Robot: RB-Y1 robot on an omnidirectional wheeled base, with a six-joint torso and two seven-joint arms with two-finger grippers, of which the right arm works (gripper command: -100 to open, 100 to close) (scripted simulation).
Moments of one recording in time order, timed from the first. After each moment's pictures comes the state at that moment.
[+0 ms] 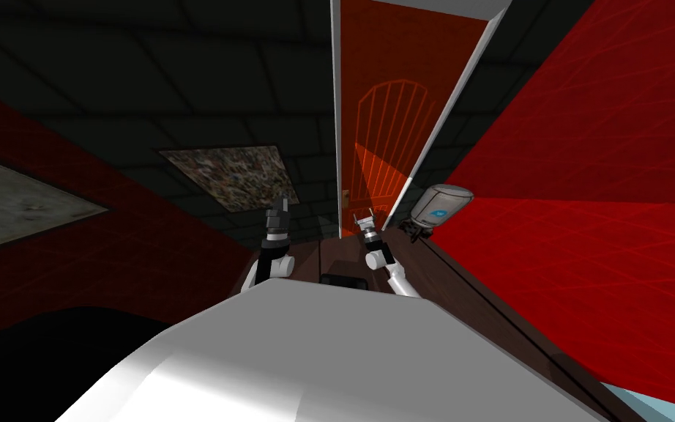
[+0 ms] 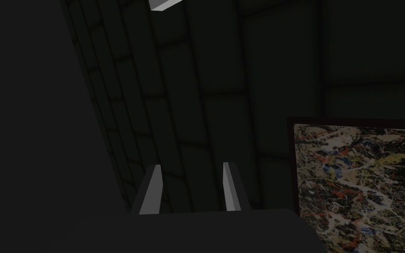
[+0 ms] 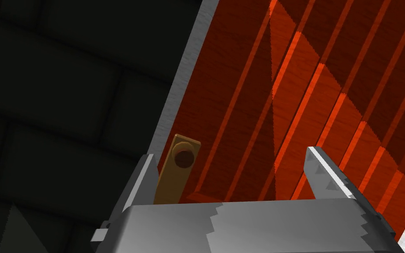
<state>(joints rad) -0.03 -0.27 0.47 -1.56 -0.59 -0.49 -0.75</state>
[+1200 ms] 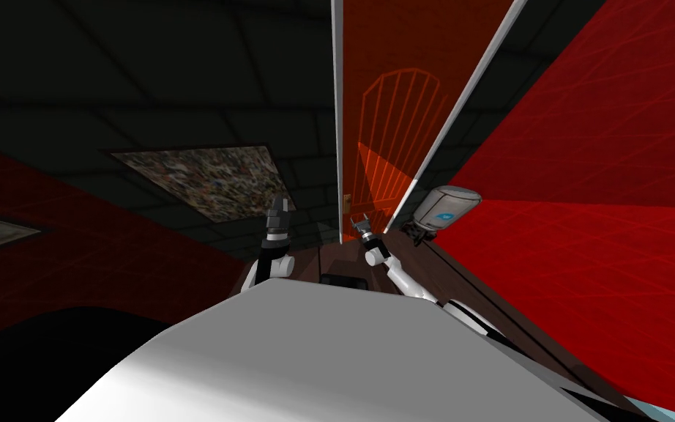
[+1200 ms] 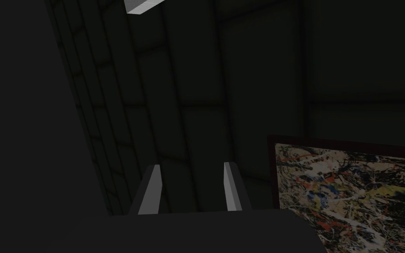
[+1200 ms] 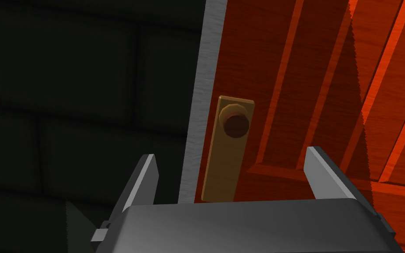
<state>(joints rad) -0.20 -0.34 0.61 -1.31 -0.74 -0.50 -1.02</state>
